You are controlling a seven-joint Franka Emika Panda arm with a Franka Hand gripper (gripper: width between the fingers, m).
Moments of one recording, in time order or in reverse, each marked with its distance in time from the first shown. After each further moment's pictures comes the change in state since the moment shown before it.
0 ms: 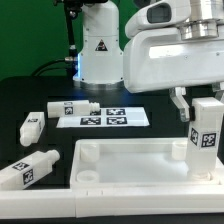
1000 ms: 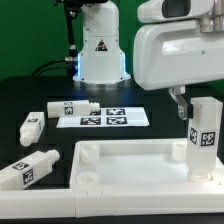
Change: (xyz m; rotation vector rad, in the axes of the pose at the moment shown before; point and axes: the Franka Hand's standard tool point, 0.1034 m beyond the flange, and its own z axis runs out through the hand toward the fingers) arm 0.013 -0.007 -0.004 0.052 -0.415 0.095
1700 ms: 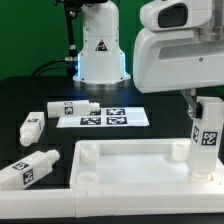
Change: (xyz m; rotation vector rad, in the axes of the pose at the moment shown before) arm 0.007 0.004 0.000 -0.003 0.001 0.231
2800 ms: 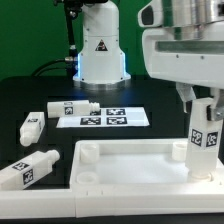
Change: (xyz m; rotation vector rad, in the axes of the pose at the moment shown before) arm -0.004 0.011 0.002 0.164 0.027 1.265
